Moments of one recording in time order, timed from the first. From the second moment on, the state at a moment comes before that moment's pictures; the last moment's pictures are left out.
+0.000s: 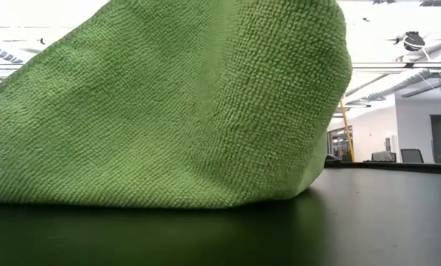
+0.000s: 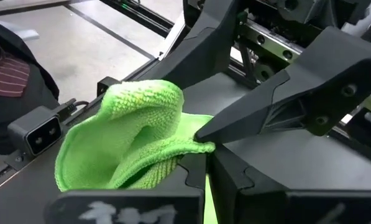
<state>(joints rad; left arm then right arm) -0.38 1.72 1.19 0.11 0.01 0.16 0.56 1.52 0.96 0.19 0.19 -0.26</state>
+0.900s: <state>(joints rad) -0.41 1.72 1.18 -0.11 -0.16 0.08 0.61 1.50 1.04 0.02 0.10 -0.04</state>
